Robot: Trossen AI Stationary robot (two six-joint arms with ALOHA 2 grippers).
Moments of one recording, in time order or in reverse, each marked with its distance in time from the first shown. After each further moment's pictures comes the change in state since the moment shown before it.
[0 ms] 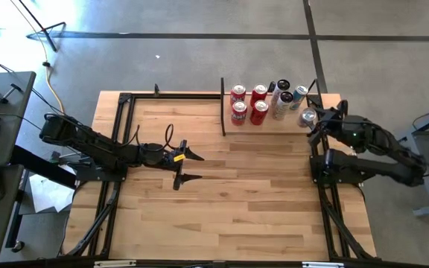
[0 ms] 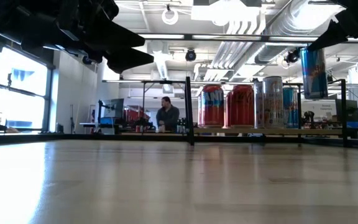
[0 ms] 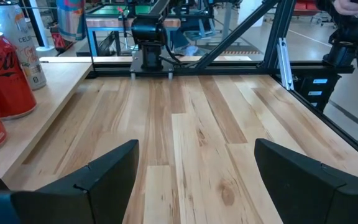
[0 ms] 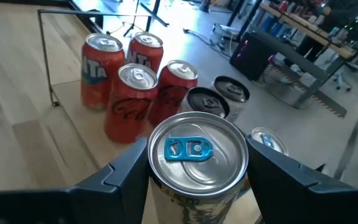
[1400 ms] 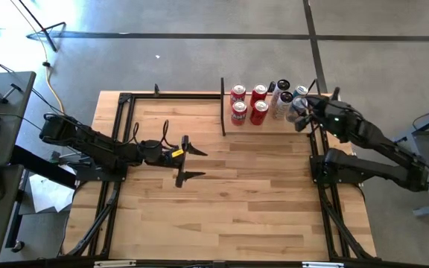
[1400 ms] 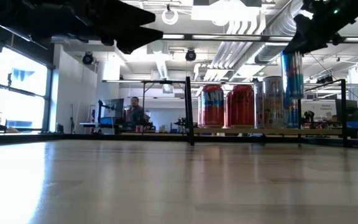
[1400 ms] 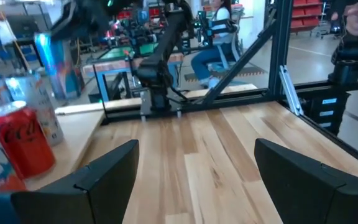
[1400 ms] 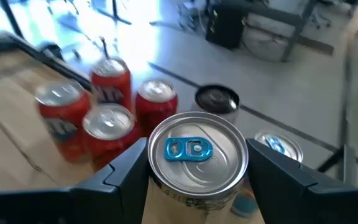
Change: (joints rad) left arm 0.011 0.000 0.052 0.079 0.000 0.125; right arm -0.217 0.258 0.026 0.238 -0.079 0.247
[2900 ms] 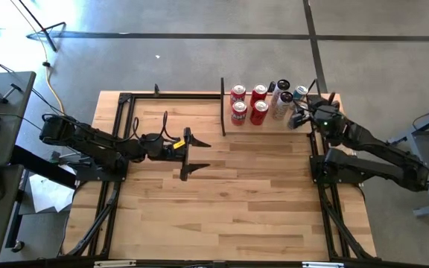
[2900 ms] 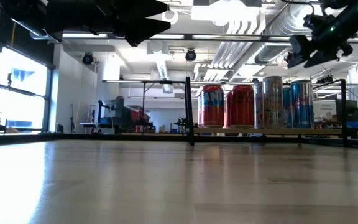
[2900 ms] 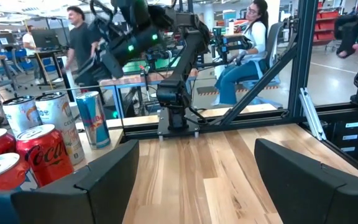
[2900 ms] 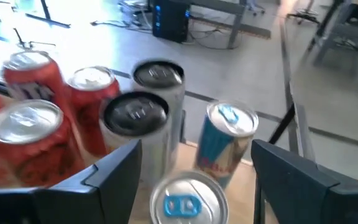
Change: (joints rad) left arm 0.058 0.000 0.079 -0.016 0.007 0.005; right arm 0.000 0.007 -0.146 0.074 0.251 0.132
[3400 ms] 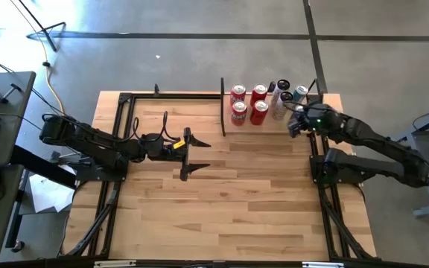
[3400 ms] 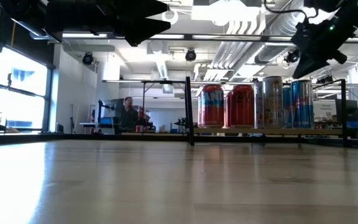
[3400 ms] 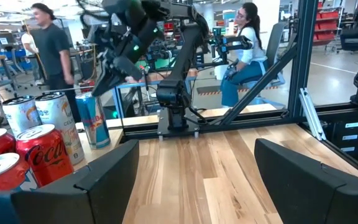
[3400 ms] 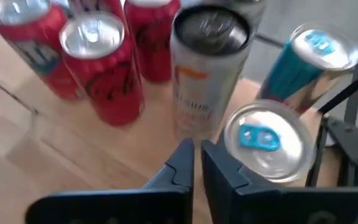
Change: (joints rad) left arm 0.000 0.000 0.000 0.000 0.000 -0.001; right arm 0.001 0.104 0.113 -0.259 -0.298 0.119
